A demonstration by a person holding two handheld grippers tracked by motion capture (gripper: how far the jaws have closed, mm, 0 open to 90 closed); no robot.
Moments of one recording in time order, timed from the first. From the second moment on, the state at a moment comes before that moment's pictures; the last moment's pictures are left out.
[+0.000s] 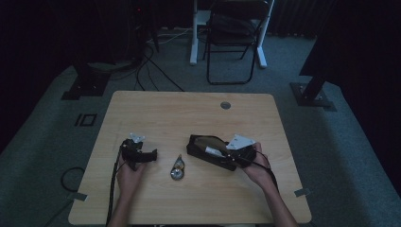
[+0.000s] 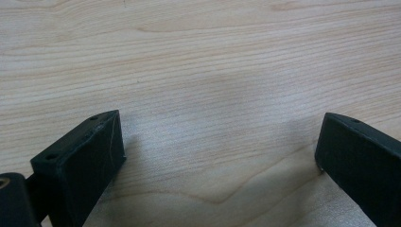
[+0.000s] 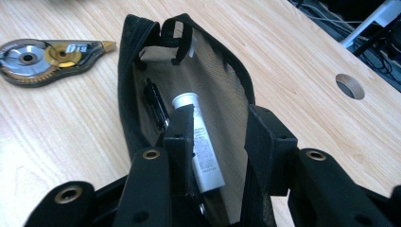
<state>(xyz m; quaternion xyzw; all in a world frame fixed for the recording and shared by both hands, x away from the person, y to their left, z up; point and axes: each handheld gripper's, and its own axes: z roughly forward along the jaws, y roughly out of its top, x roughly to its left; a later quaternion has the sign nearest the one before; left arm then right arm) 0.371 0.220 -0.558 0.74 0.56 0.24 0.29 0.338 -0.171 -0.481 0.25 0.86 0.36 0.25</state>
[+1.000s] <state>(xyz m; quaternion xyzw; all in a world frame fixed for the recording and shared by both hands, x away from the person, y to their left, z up) 0.359 0.209 -0.552 0.74 0.56 0.23 0.29 0.316 -0.227 -0.482 0.31 0.82 0.40 0.26</state>
